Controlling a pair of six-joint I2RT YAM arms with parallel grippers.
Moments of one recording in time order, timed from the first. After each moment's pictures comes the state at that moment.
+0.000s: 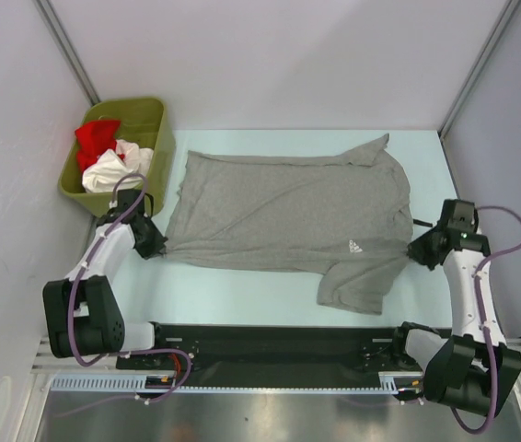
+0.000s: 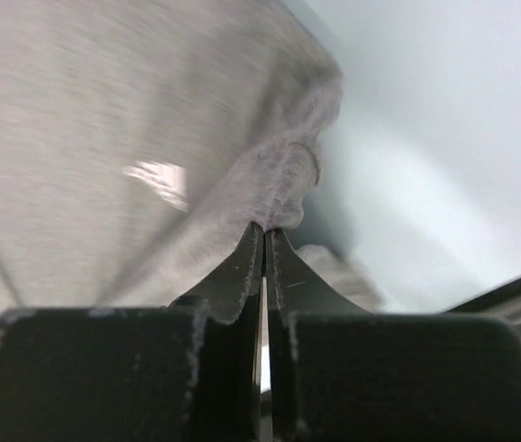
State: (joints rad) left arm 0.11 1.35 0.84 -0.67 -0.02 -0.54; right arm -0.27 1.04 0.78 -0.82 -0.01 0.74
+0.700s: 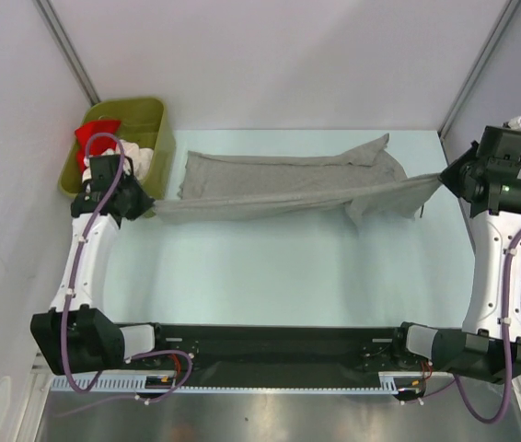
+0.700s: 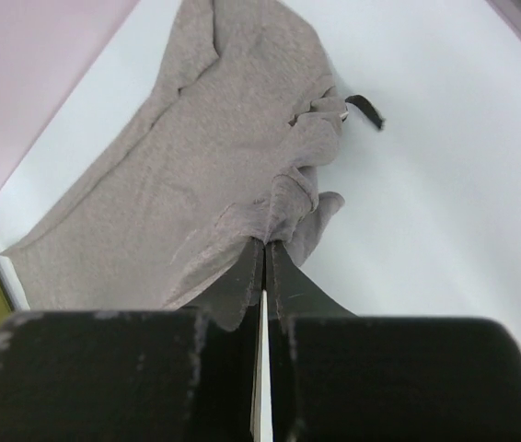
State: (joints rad) left arm 0.11 1.24 1.16 -0.74 0.01 -0.51; right arm -0.23 1.22 1.55 -0.95 0.05 0.57
